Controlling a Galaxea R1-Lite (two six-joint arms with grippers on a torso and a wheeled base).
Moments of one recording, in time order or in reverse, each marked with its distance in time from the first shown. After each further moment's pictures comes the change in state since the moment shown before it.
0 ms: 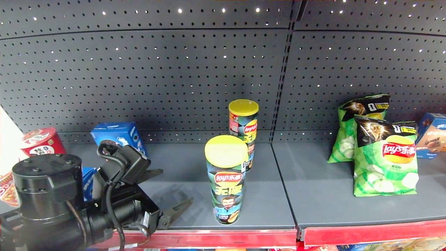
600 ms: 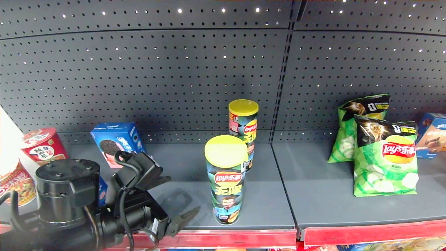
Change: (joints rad) left arm -0.038 0.049 0.003 -0.002 0.008 -0.009; right arm 0.000 0.000 0.000 0.000 0.000 0.000
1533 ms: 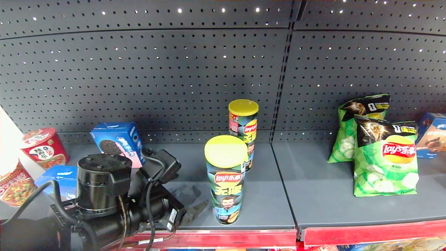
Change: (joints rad) left arm -0.033 0.120 -0.075 -0.003 0.091 -0.002; right arm 0.000 0.000 0.000 0.000 0.000 0.000
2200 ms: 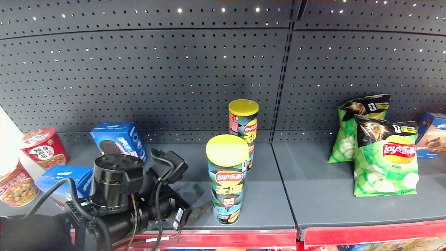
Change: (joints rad) left arm -0.013 0.049 -0.026 0.000 0.011 -0.001; right arm 0.000 0.000 0.000 0.001 0.000 0.000
